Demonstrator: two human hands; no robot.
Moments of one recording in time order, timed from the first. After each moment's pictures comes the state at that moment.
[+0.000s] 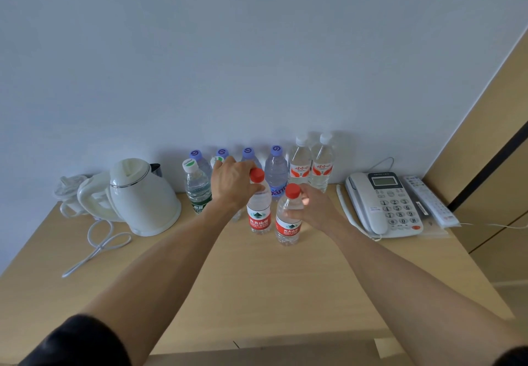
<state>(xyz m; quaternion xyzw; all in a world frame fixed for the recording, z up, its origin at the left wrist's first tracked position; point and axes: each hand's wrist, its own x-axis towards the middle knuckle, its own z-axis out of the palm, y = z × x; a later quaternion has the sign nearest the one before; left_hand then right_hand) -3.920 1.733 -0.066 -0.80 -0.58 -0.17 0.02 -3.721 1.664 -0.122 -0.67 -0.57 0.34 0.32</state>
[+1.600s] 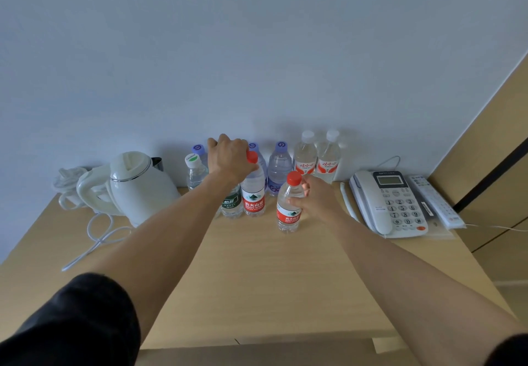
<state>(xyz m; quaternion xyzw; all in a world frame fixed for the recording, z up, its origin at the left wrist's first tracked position) -3.923 1.781 -0.050 -0.78 -0.61 -0.09 0.06 -3.725 1.686 -0.121 -0.70 -0.59 0.27 0.31</state>
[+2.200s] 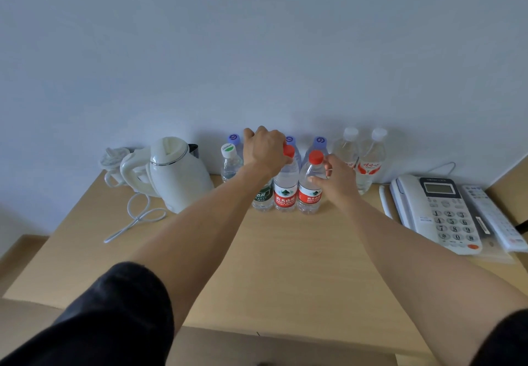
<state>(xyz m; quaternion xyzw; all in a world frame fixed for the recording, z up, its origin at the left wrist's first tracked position) -3.927 1.785 -0.049 -0.79 -0.61 -0.07 0.06 -3.750 1.739 -0.127 -0.68 -0.58 0.24 0.38</state>
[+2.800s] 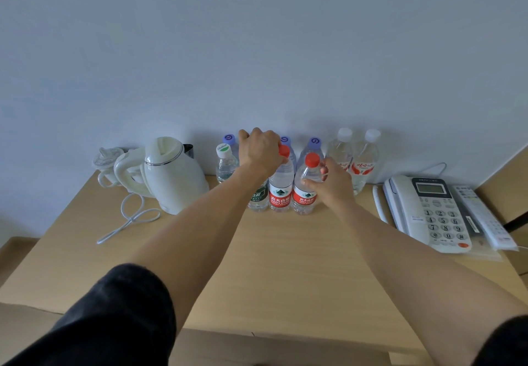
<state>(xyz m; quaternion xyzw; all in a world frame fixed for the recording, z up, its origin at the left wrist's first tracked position) -3.924 1.785 -0.050 -0.78 -0.62 -0.08 0.06 -3.753 1.725 -0.123 -0.70 -0.56 0.23 0.37</state>
